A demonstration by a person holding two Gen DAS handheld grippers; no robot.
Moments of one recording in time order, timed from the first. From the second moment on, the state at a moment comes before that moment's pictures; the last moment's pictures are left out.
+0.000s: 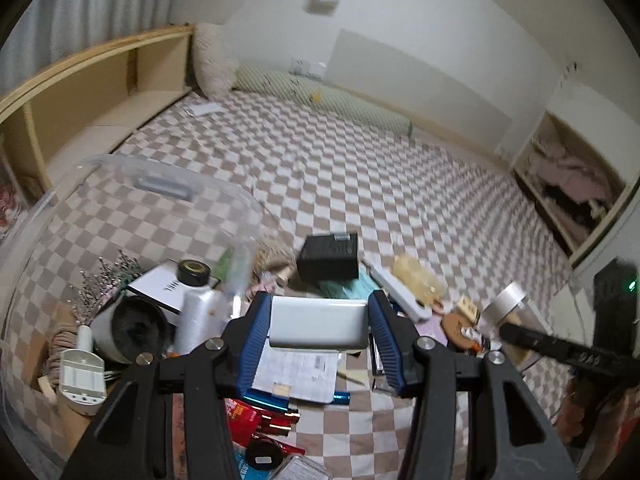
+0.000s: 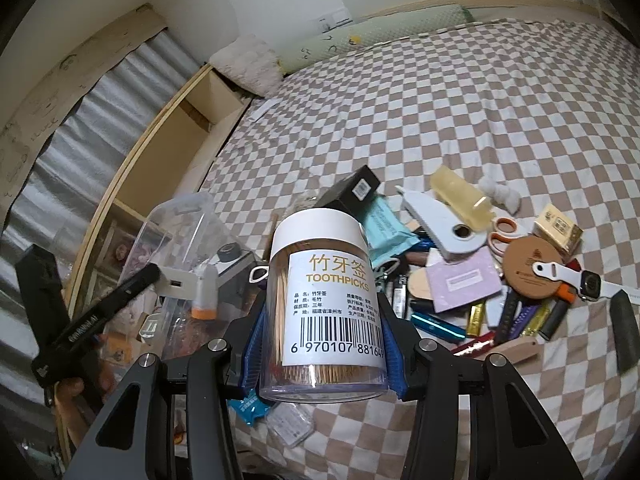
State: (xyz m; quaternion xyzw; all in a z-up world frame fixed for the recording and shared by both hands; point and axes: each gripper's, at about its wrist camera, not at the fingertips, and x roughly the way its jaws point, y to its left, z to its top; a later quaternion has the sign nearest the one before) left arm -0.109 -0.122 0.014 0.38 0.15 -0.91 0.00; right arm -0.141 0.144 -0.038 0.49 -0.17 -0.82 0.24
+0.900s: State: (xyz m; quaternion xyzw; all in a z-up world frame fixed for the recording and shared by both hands) left arm -0.122 -0.094 -0.026 0.45 0.09 -0.89 -0.01; right arm -0.146 0.104 -0.035 0.50 -0.16 -0.81 0.27
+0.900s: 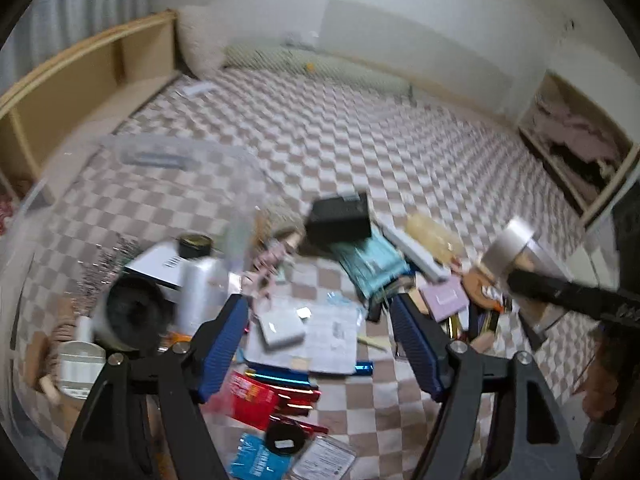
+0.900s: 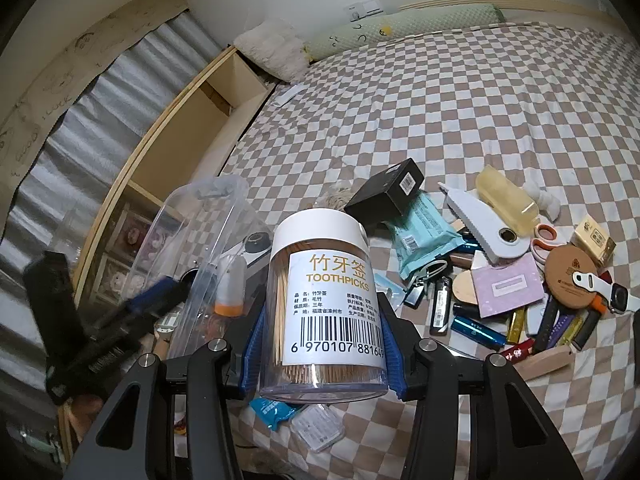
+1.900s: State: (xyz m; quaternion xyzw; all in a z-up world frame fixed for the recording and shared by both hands) left arm -0.206 -0.051 -0.183 0.60 0.00 -0.79 0.13; right arm -0.155 0.175 -0.066 0.52 -0.18 -0.81 0.22
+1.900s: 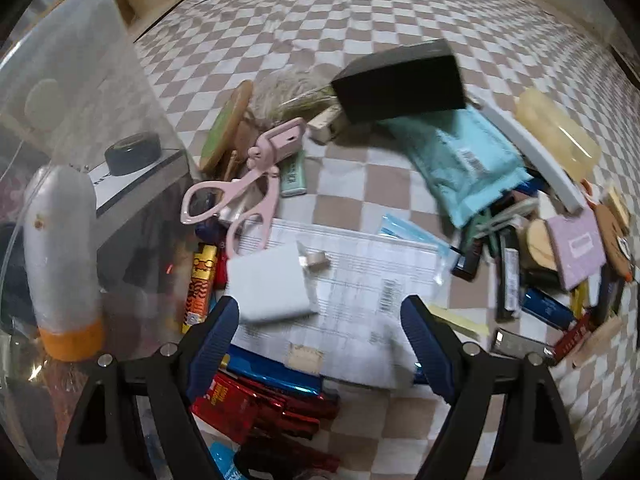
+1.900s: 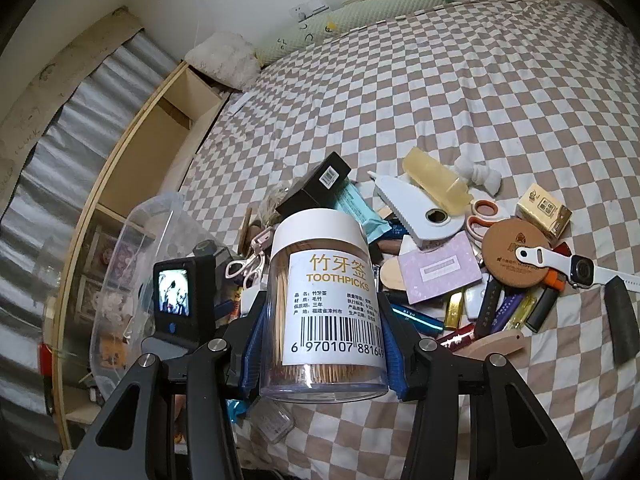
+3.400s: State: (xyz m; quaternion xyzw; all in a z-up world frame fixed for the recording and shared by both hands) left arm -0.177 -0.028 -0.149 0.57 -0.06 -0.82 0.02; right arm -0.142 0.143 -0.078 0.54 -0.11 -0.81 0.22
